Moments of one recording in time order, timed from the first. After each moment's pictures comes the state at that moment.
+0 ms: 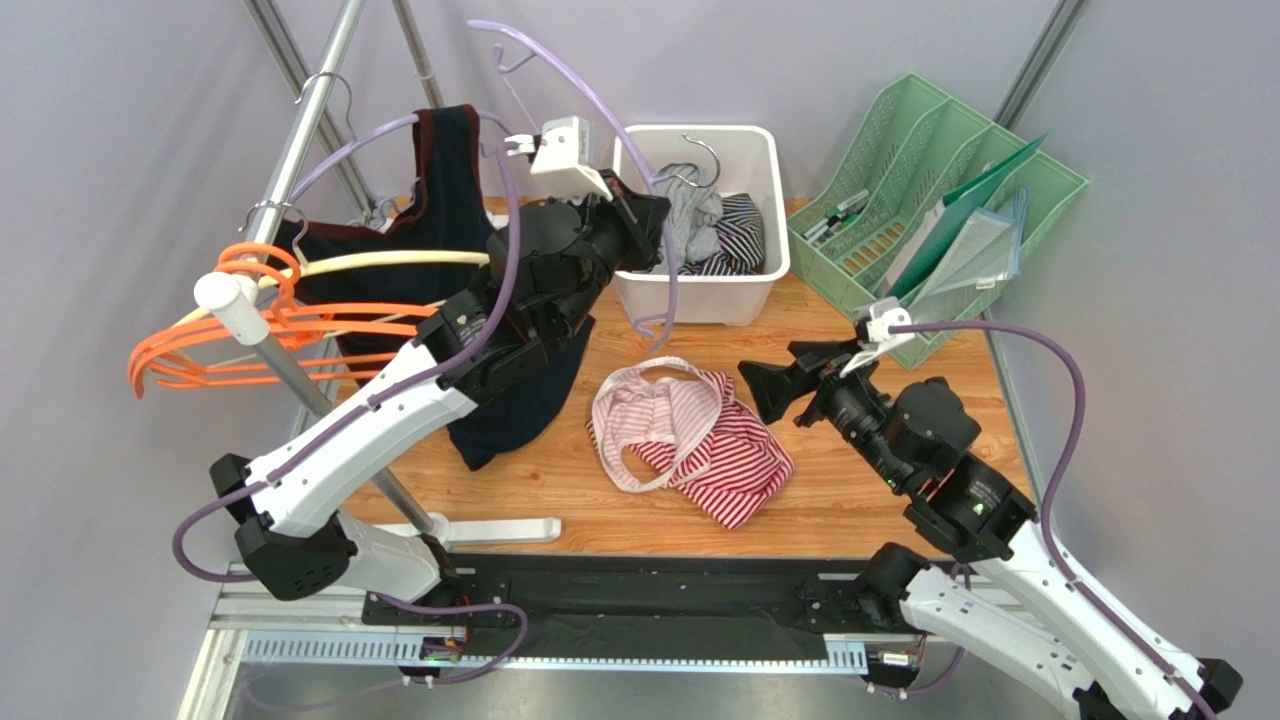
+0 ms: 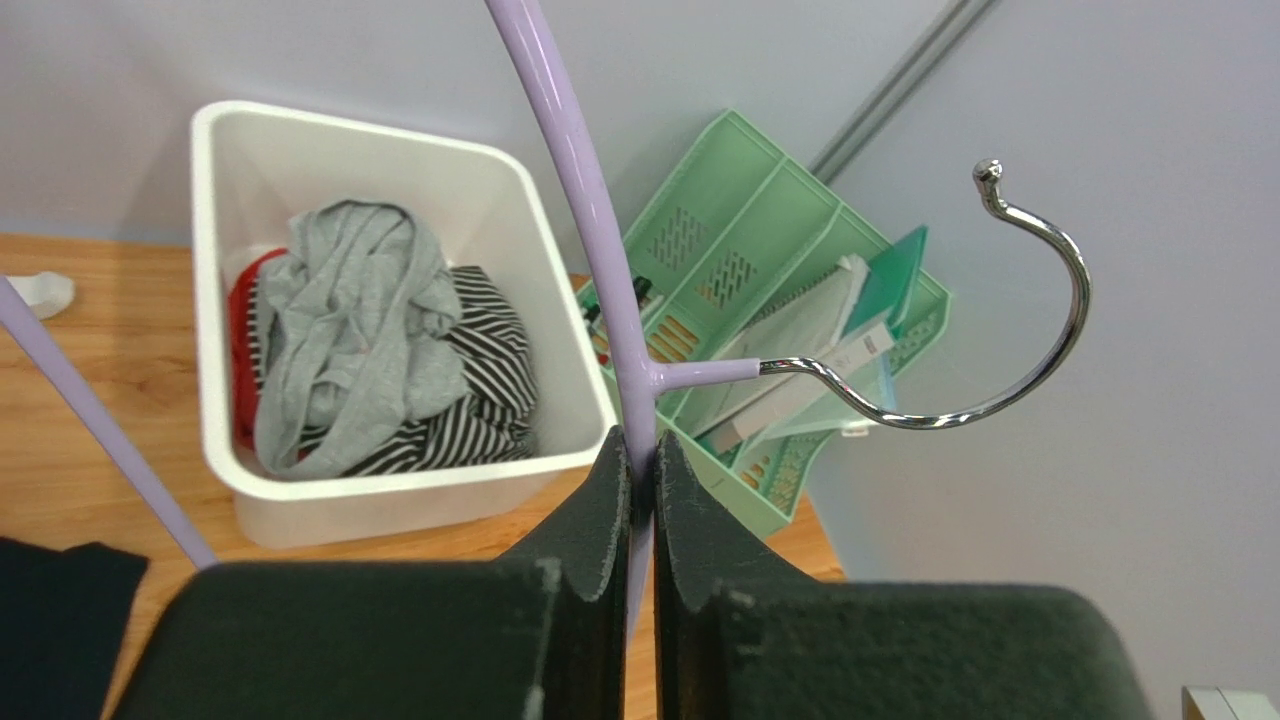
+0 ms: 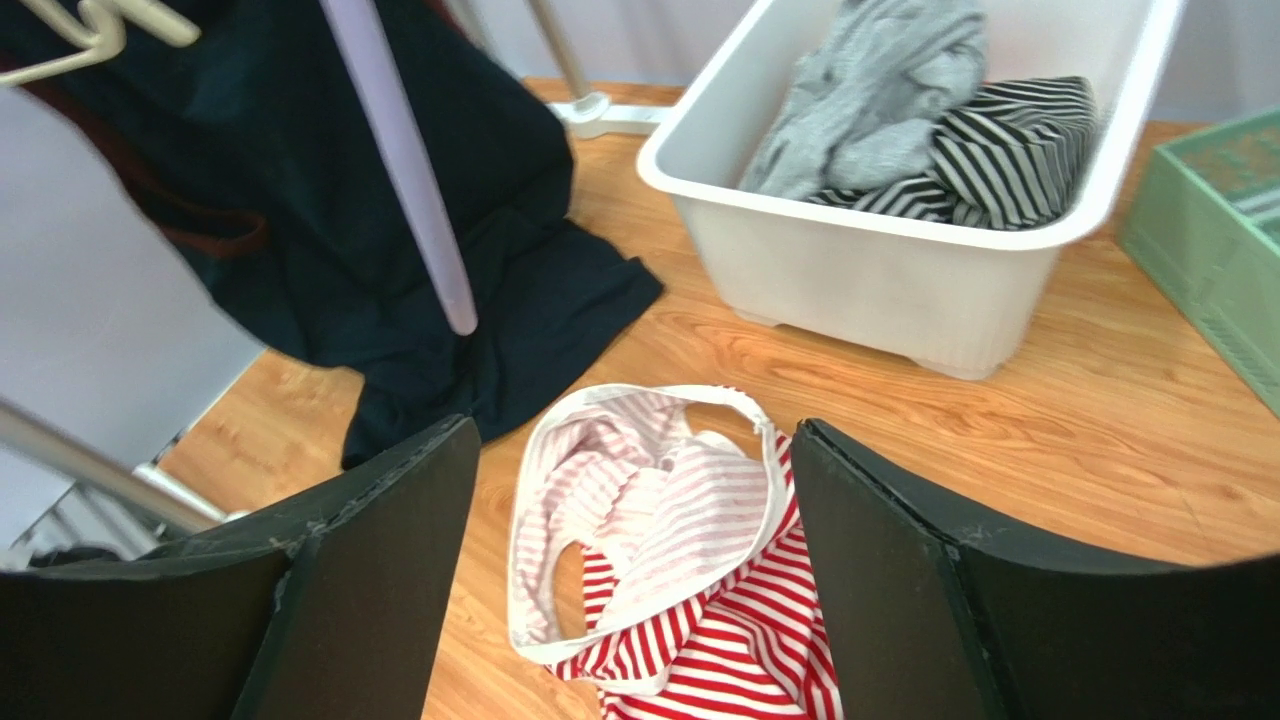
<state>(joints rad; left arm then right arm) -0.94 1.38 1.66 -0.24 -0.51 -0.51 0.78 0.60 0.78 -0.22 0.20 0.30</state>
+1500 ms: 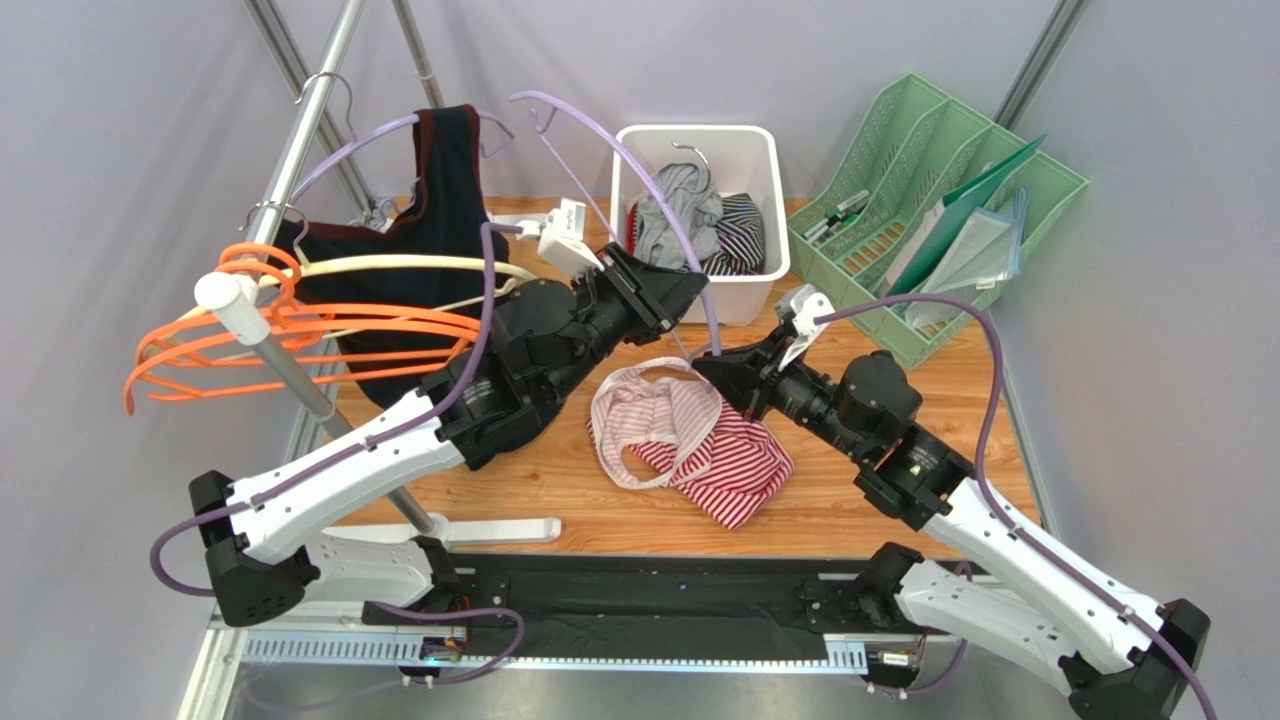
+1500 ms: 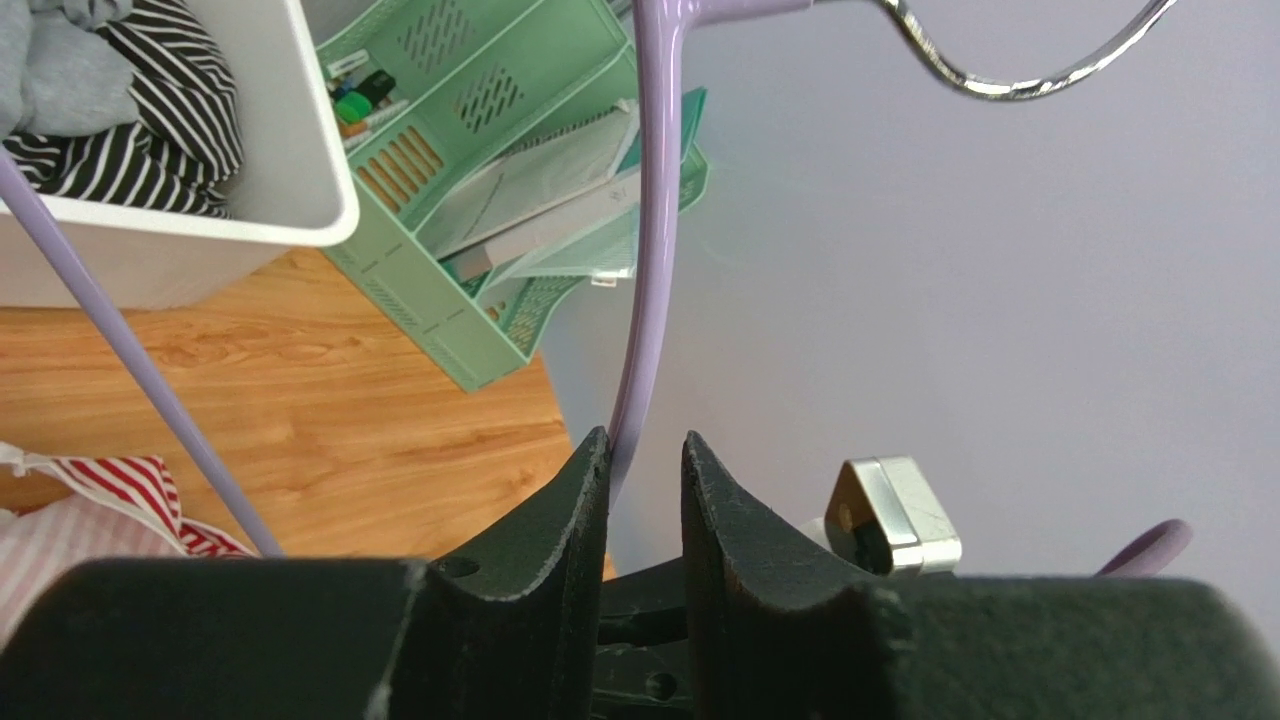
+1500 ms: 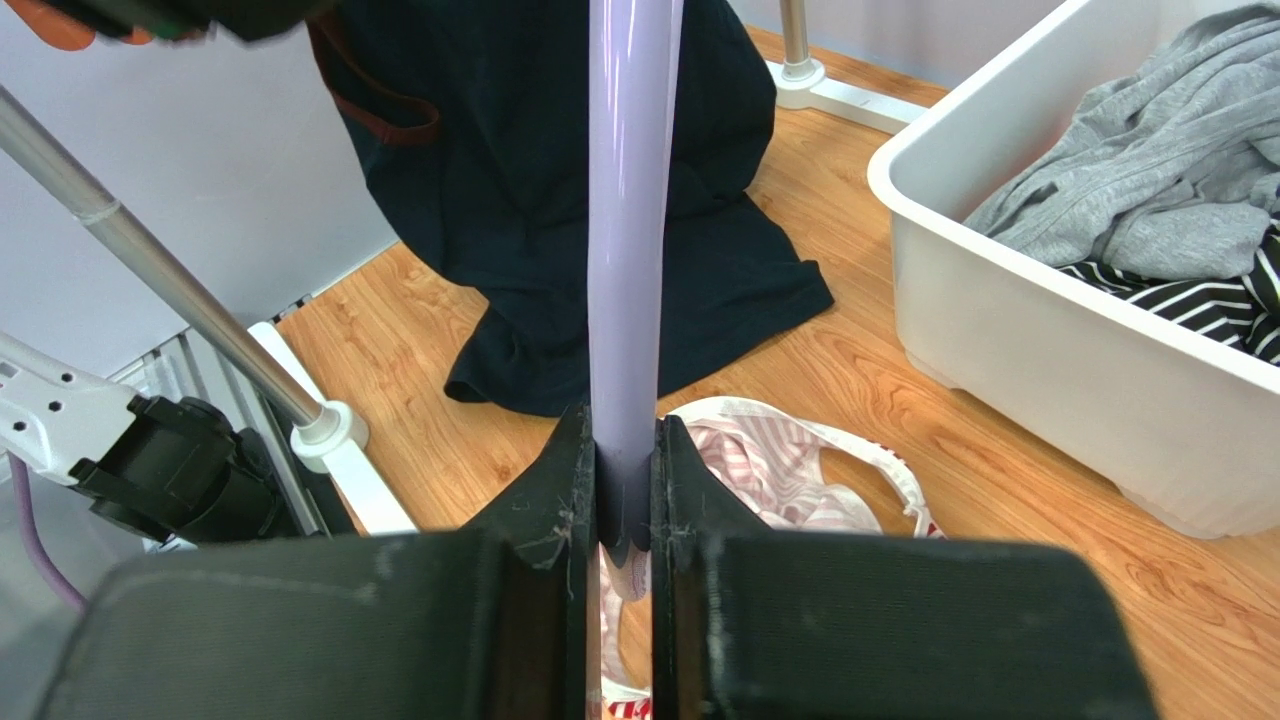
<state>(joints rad) -1.02 1.21 1.29 -0.05 -0.36 -0.96 0.78 0.80 0.75 0.04 -0.11 0.22</state>
